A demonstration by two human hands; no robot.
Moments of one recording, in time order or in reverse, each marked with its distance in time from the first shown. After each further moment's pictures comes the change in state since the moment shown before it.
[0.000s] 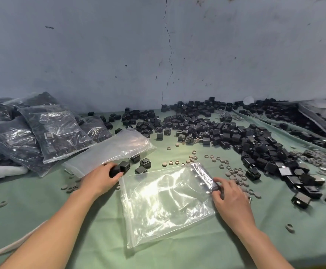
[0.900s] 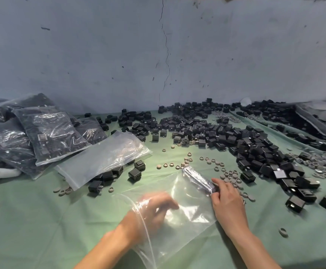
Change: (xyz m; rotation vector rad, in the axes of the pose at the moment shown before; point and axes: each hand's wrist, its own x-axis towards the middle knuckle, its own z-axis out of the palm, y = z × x) left_hand -0.115 0.137 0.026 -0.581 -0.030 0.561; right_hand 0.002 0.006 -0.003 0.061 0.022 0.027
